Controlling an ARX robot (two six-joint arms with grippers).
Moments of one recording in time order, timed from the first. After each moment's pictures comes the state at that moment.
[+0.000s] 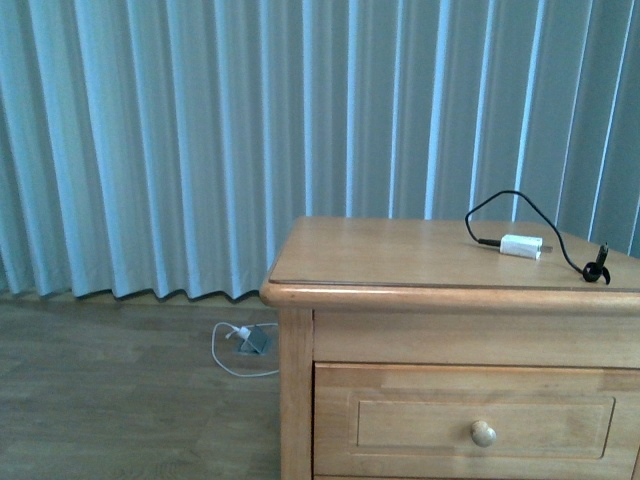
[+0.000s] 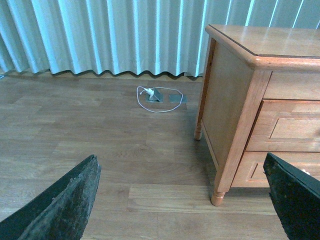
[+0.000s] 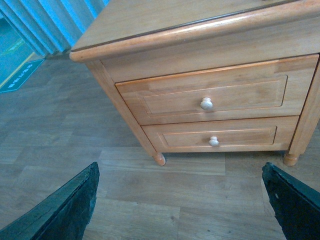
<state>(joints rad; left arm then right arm) 0.00 0.00 0.02 0.00 0.00 0.00 0.12 0.58 0.36 -0.01 -0.07 0.22</state>
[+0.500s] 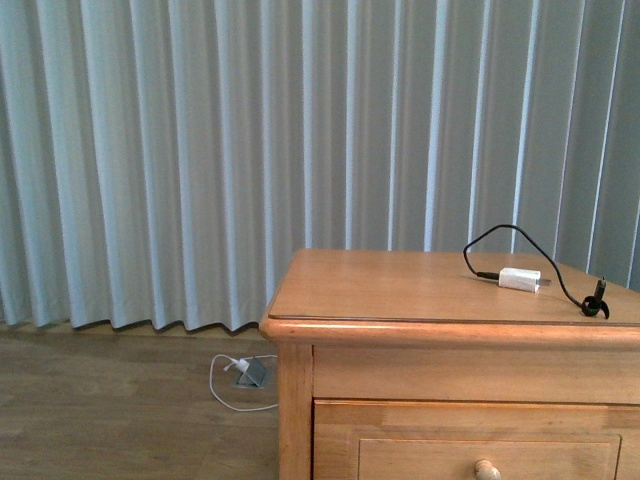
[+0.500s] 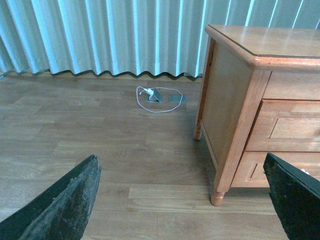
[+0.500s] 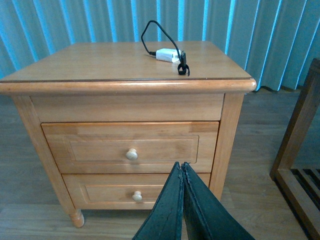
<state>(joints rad) 0.00 0.00 0.02 0.00 0.00 0.00 0.00 0.37 0.10 0.26 0.00 0.01</state>
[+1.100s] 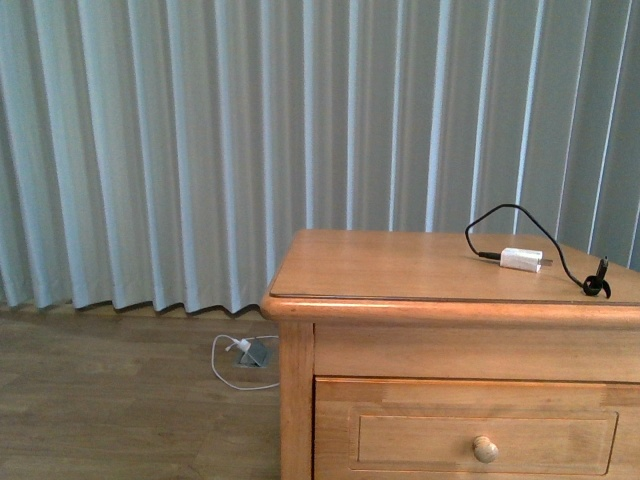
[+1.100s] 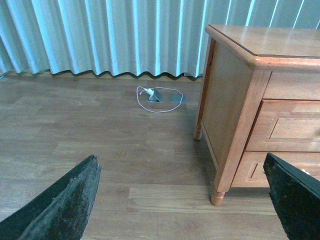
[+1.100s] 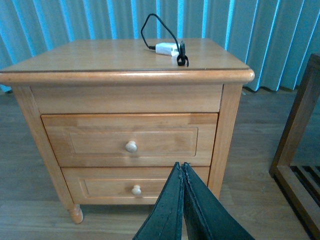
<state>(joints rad) 0.00 0.00 0.02 0.00 0.00 0.00 0.00 0.19 0.01 0.19 0.00 0.00</state>
